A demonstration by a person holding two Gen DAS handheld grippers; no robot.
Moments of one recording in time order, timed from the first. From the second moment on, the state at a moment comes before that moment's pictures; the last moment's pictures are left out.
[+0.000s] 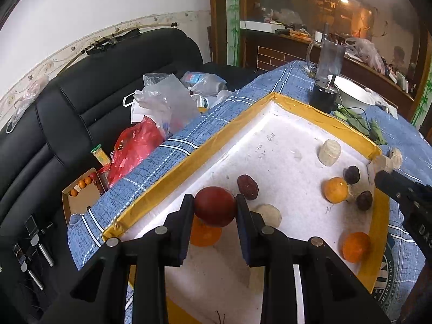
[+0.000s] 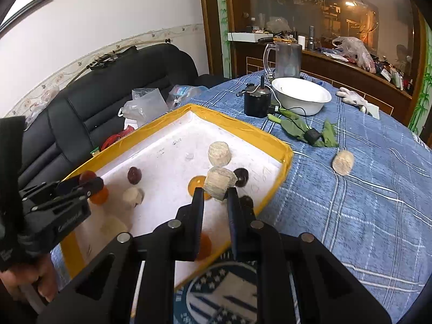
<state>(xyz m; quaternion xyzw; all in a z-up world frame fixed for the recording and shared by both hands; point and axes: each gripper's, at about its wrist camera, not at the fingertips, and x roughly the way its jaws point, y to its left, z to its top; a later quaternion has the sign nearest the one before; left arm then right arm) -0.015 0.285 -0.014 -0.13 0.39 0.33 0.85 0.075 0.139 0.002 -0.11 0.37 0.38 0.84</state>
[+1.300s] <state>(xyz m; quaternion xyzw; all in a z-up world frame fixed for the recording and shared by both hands) -0.018 0.287 -0.008 -0.15 0.39 0.32 0.85 0.120 0.181 -0.022 -0.14 0.41 0.37 0.82</state>
